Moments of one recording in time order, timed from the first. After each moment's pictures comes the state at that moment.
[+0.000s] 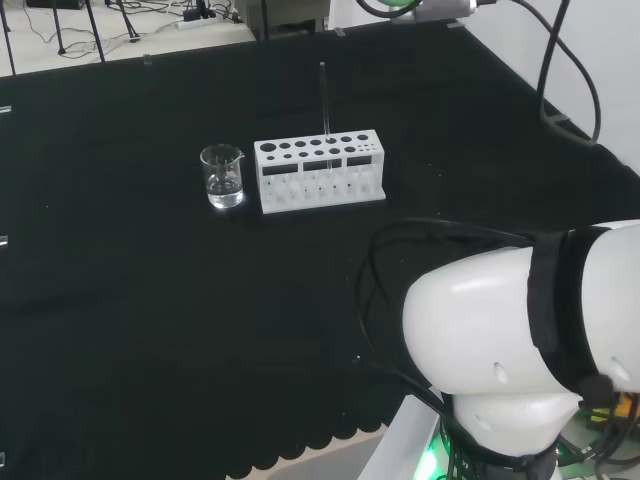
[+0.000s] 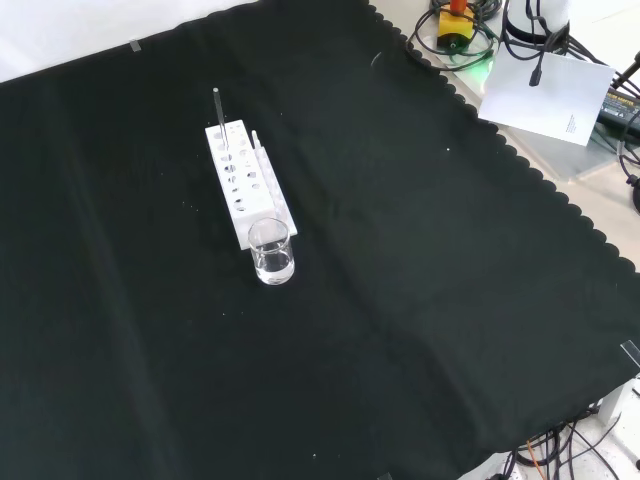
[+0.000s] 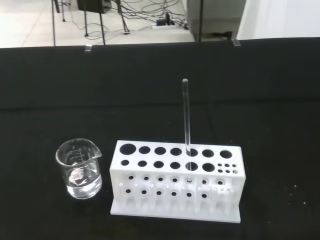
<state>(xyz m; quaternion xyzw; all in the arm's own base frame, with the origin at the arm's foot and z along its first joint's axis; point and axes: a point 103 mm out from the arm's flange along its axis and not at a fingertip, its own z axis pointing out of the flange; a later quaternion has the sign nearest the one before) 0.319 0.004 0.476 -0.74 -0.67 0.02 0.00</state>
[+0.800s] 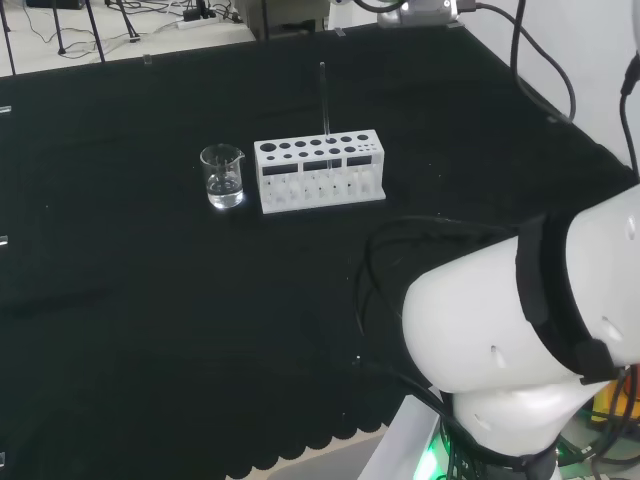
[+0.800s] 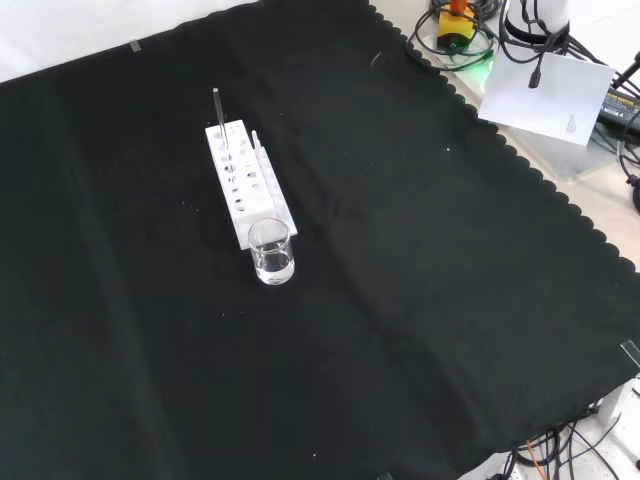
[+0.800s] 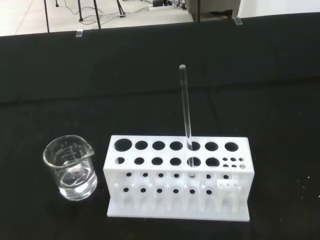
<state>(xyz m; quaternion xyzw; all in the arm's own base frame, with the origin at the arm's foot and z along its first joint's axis) 0.371 -0.013 0.443 -0.75 -0.66 0.02 0.03</state>
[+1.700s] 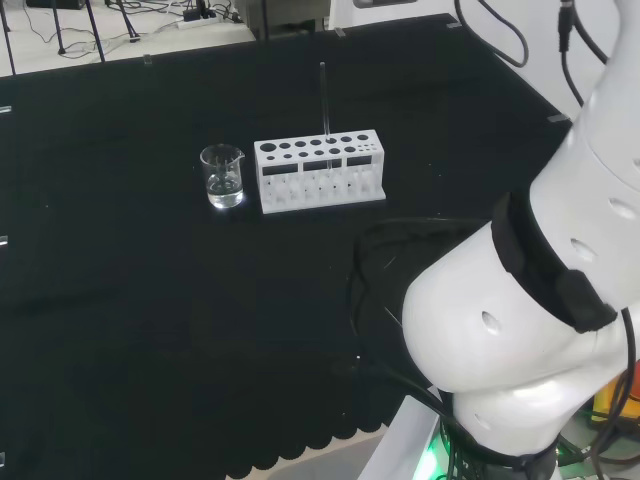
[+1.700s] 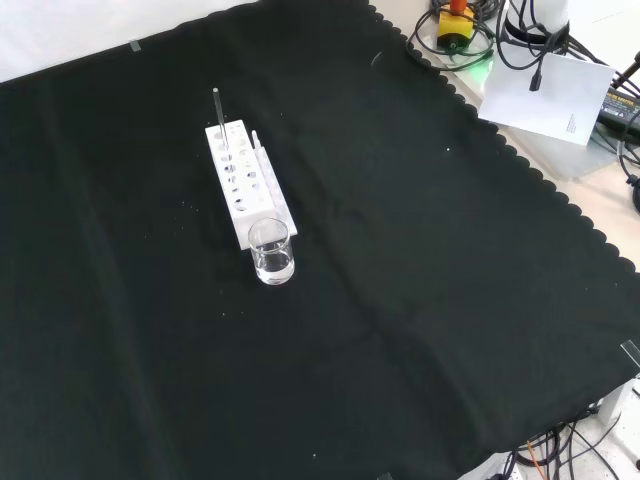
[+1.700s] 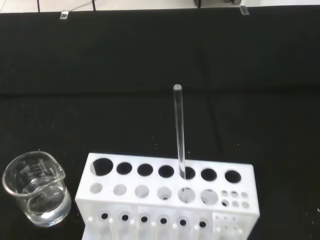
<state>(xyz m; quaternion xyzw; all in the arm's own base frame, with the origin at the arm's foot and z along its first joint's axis) 0.476 -0.024 0.415 -0.74 -0.67 0.07 0.04</state>
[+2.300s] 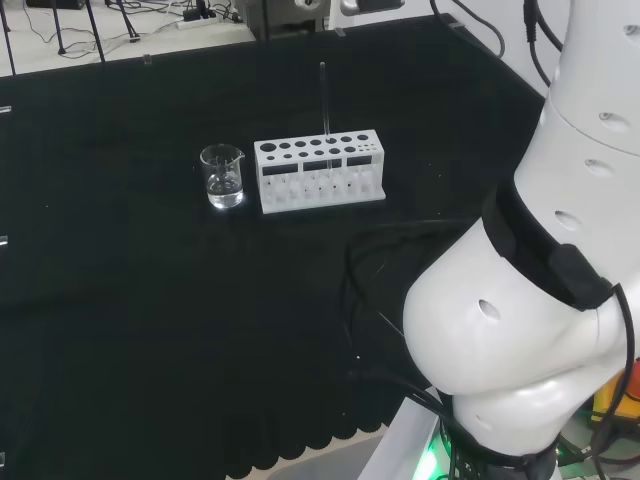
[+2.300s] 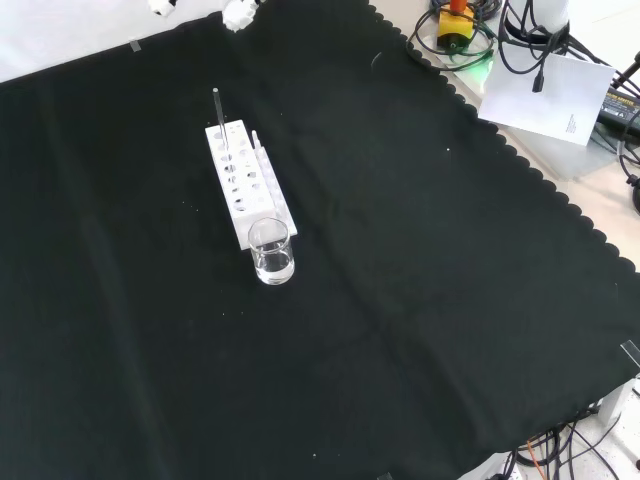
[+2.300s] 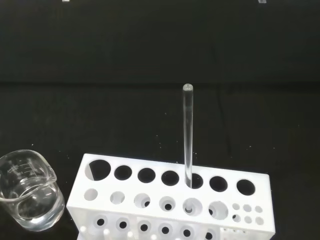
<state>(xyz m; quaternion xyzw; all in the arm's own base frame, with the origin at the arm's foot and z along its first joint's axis) 0.516 -0.024 0.386 -0.72 -0.68 0.08 0.05</state>
